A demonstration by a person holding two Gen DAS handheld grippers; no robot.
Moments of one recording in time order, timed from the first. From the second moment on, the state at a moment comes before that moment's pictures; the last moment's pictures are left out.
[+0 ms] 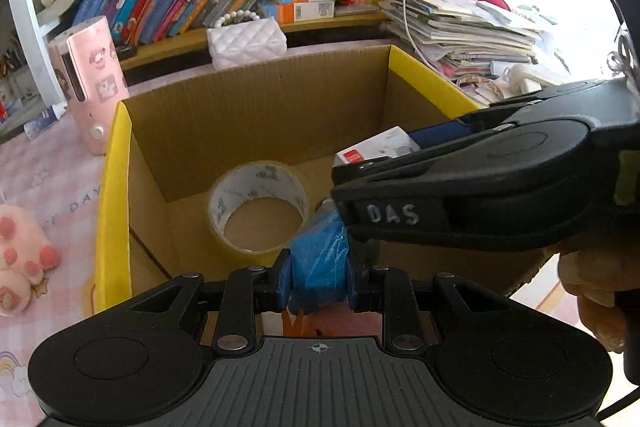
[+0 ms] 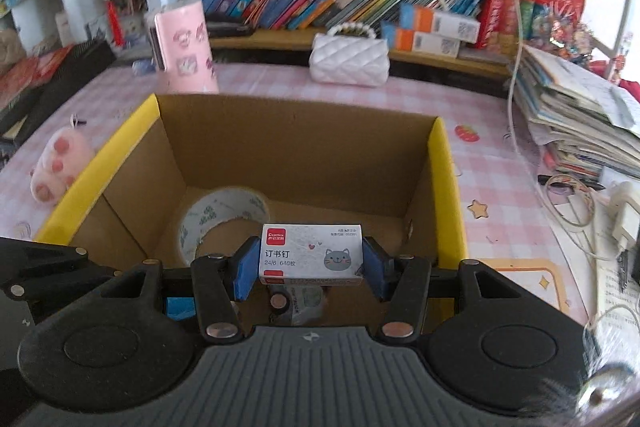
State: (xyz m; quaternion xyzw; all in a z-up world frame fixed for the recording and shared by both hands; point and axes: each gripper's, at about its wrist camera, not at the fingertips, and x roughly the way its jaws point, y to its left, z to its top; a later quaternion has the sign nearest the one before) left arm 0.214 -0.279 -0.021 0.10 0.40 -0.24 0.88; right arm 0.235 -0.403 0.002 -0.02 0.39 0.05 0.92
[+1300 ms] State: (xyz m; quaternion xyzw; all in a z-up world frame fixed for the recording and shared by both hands) left arm 0.147 -0.225 0.037 0.04 0.29 -0.26 0.92; right arm 0.157 -0.397 0.055 0.01 0.29 -0.02 0.96
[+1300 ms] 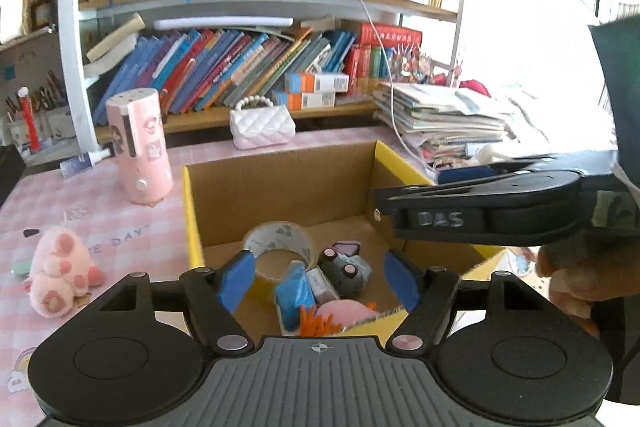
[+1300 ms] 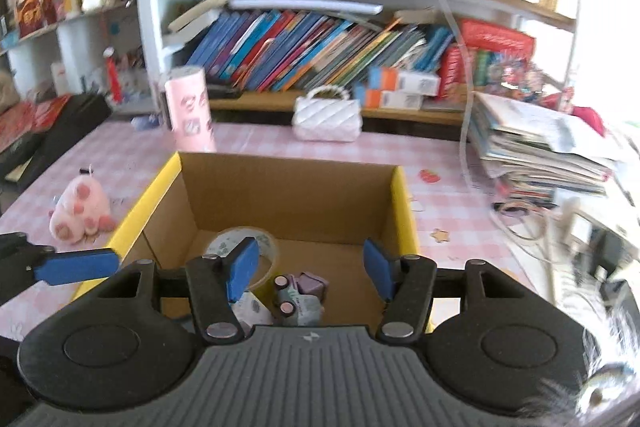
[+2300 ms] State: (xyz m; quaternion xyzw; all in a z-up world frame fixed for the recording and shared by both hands) left arm 0.064 -0.069 -0.012 0.03 0.38 -0.20 0.90; right arm 0.022 -0.250 -0.004 0.05 0.37 -0.09 0.92
